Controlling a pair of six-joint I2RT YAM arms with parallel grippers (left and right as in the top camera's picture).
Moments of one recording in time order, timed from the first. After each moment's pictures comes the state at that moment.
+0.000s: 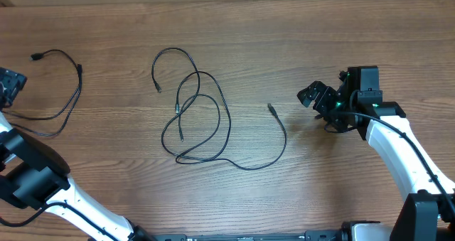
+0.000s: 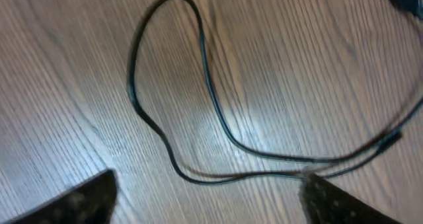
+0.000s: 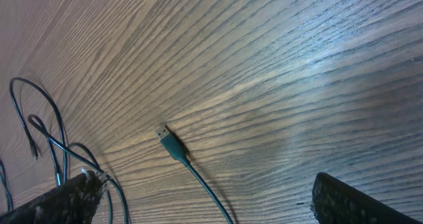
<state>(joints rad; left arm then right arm) 0.71 2.17 2.10 -1.22 -0.12 -0.52 0.02 1.48 0.91 -0.50 -0.32 0.62</state>
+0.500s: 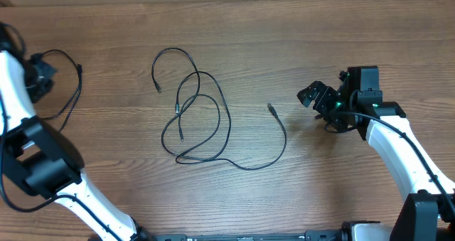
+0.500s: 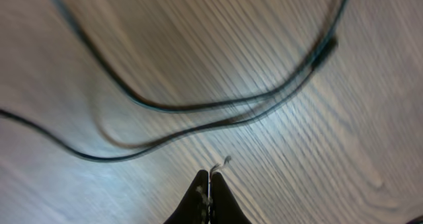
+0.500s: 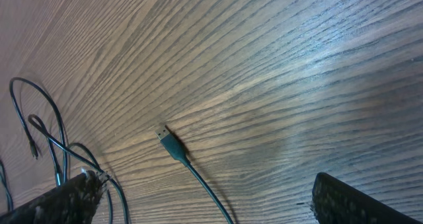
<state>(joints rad) 0.54 2.17 1.98 -1.14 -0.04 -0.44 0.02 1.48 0.91 -0.50 -0.32 0.62</state>
